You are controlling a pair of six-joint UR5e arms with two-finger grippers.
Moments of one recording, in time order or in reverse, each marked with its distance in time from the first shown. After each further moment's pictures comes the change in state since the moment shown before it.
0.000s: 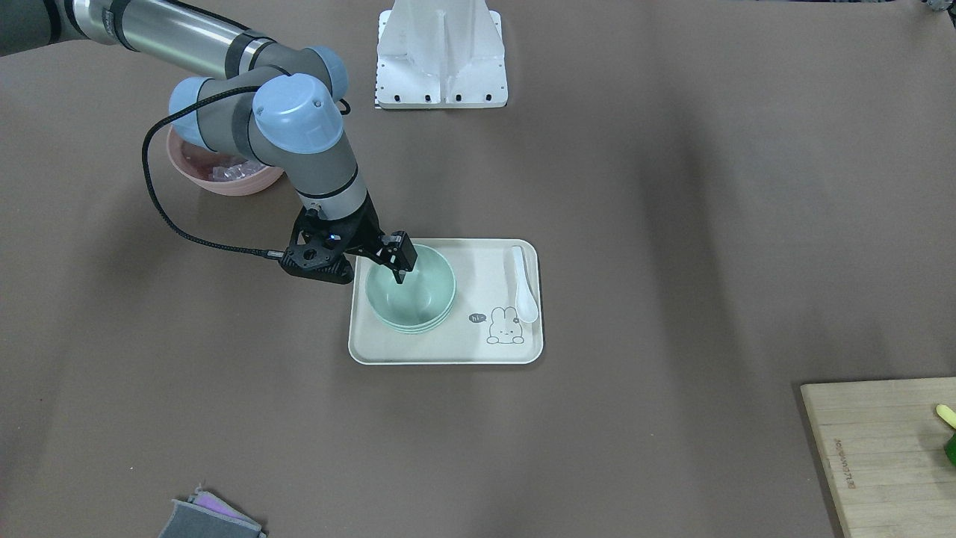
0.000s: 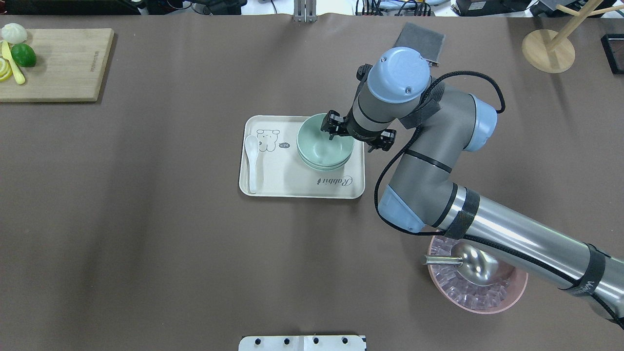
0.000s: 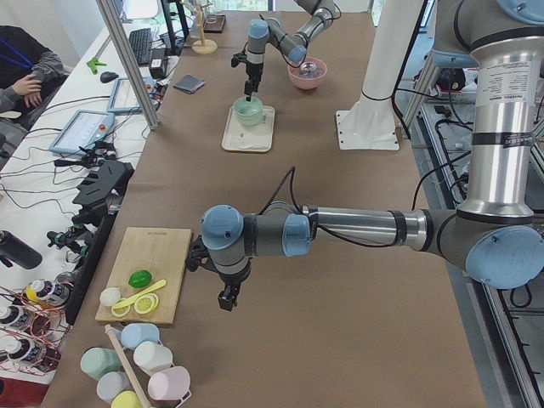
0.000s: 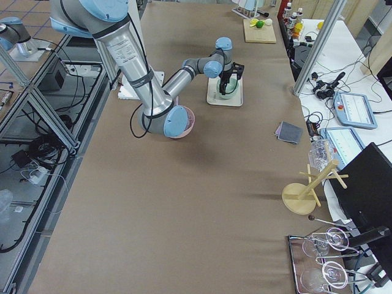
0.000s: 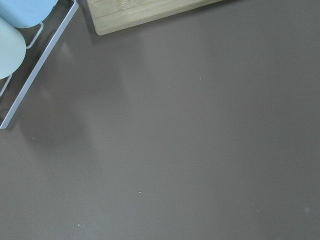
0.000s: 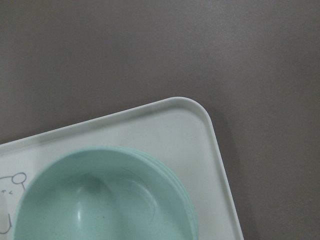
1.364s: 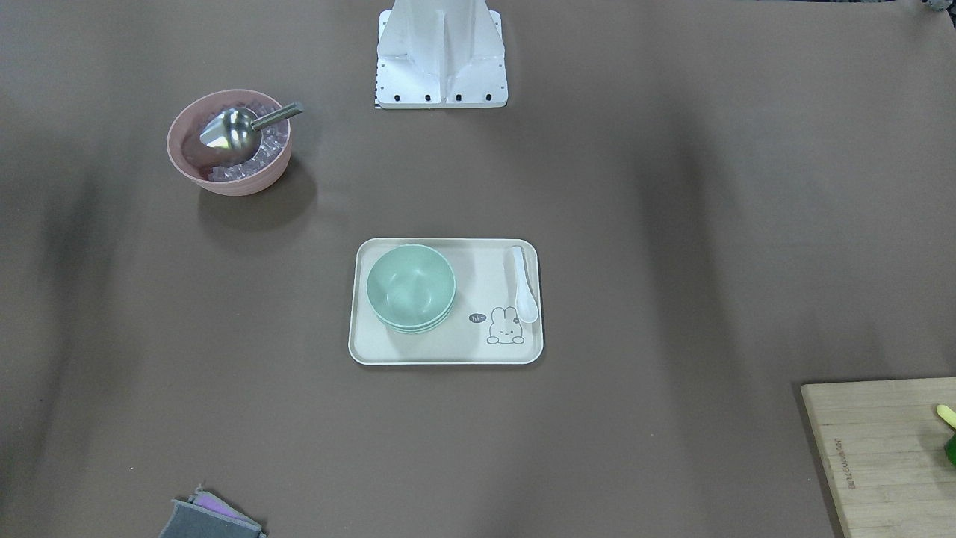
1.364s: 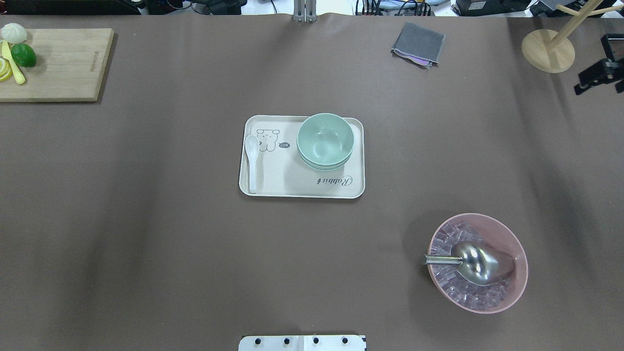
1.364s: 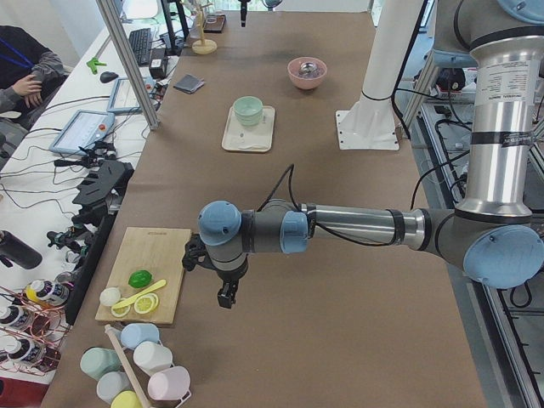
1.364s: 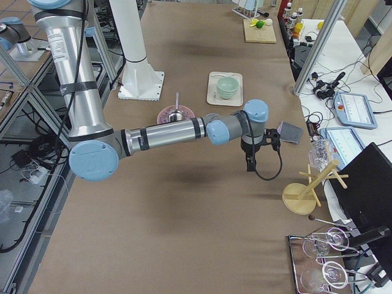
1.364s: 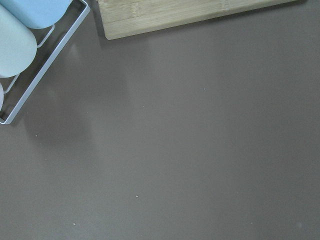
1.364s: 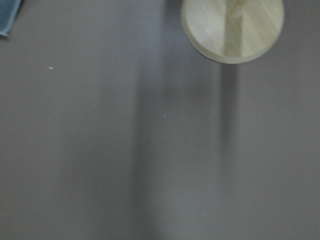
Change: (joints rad) left arm 0.000 -0.006 0.000 -0.003 0.001 -0.085; right arm 0.711 -0.527 0.017 -0.011 0.341 -1.131
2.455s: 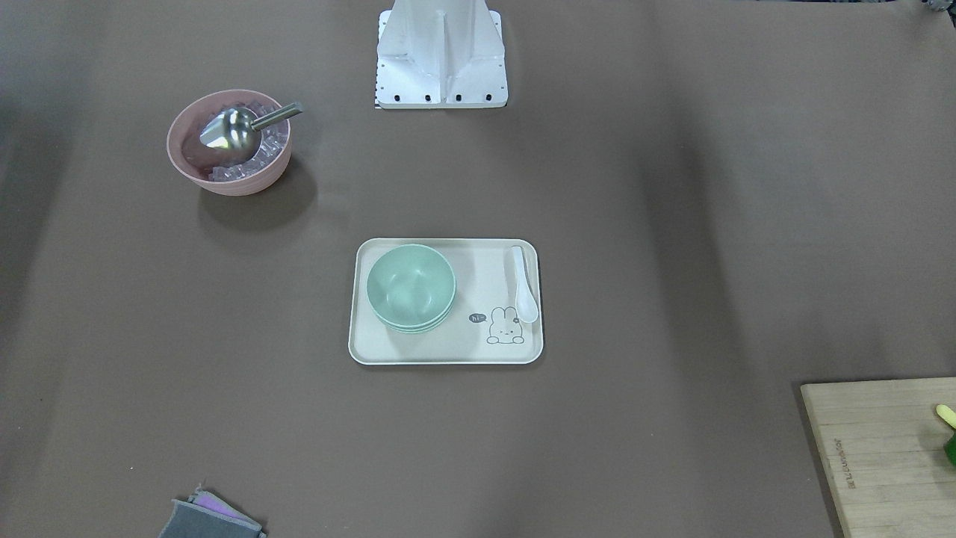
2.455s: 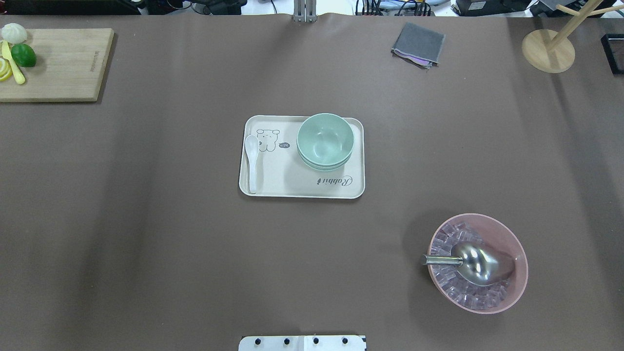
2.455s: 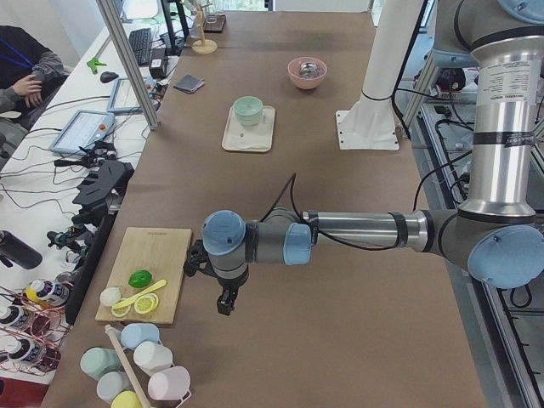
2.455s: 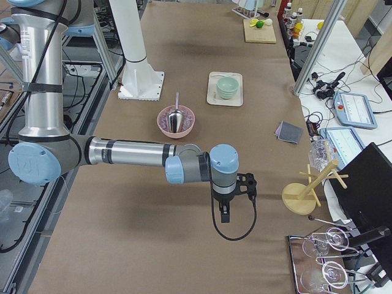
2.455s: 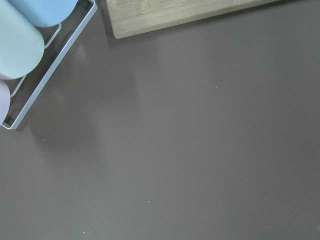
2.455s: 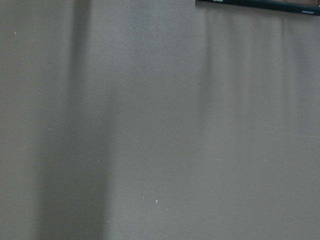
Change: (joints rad) left arm -0.003 0.031 -0.017 -0.096 0.000 0.010; right arm 0.200 -0.201 0.013 0.007 -0.013 -0.267
